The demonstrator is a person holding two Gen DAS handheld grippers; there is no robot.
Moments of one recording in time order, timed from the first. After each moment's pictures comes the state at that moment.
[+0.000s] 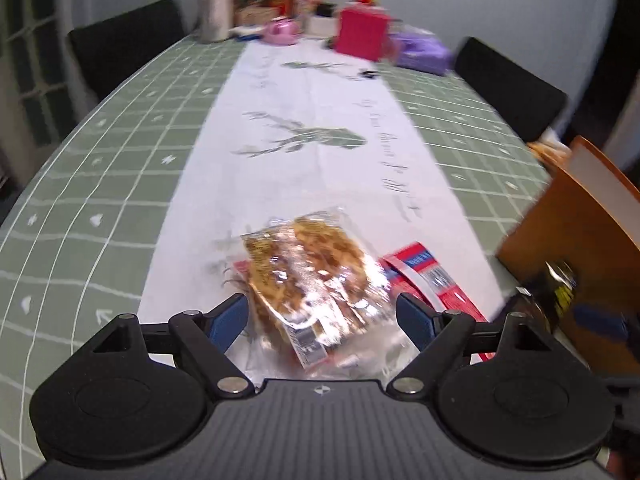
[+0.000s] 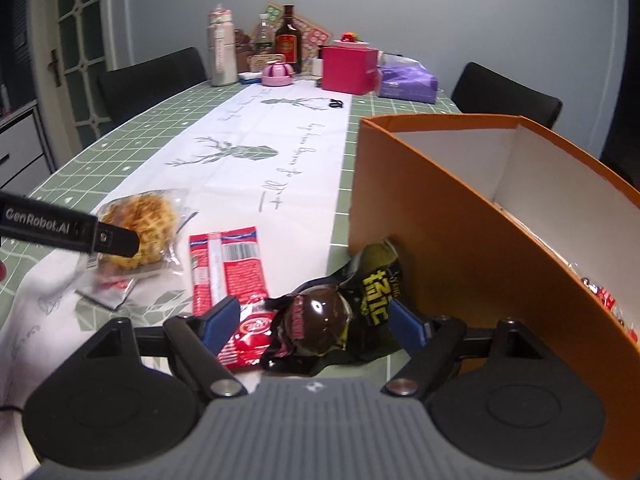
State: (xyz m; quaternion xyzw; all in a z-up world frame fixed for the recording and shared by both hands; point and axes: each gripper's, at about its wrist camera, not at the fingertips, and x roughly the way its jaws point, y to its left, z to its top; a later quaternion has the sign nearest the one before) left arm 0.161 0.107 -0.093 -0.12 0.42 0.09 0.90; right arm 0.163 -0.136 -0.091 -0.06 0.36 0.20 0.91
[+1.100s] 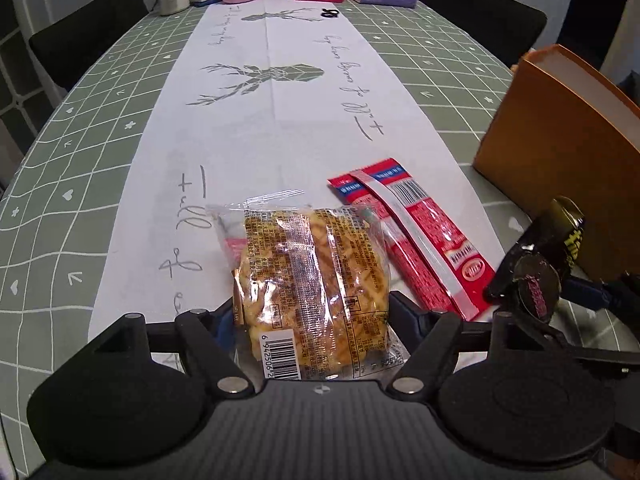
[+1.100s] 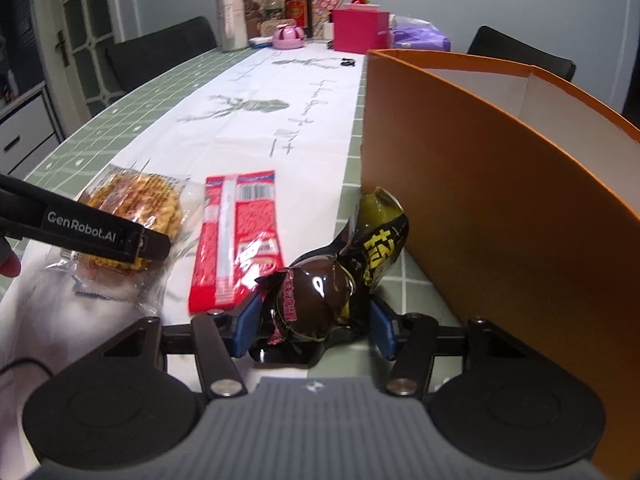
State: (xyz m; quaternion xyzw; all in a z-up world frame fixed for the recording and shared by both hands) left arm 0.145 0.061 -0.108 -0.04 0.49 0.03 0.87; right arm 0.143 -0.145 -0.107 -0.07 0.41 0.25 0.88
